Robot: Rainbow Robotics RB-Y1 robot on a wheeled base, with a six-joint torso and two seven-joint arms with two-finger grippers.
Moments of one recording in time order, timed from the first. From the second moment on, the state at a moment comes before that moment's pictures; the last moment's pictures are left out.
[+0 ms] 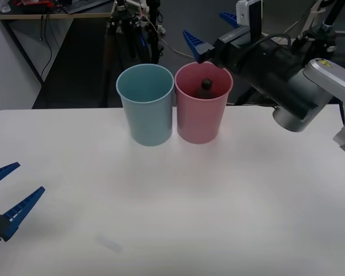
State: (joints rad) right arm -0.78 -0.75 0.61 -1.49 0.35 -0.02 0.36; left arm 0.35 0.40 0.52 -1.66 -0.96 -1.22 0.00
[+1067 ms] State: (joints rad) right arm -0.12 -1.03 0.21 -2.05 0.36 -0.02 0.29; left arm 0.35 0.40 0.52 -1.66 -0.96 -1.22 0.00
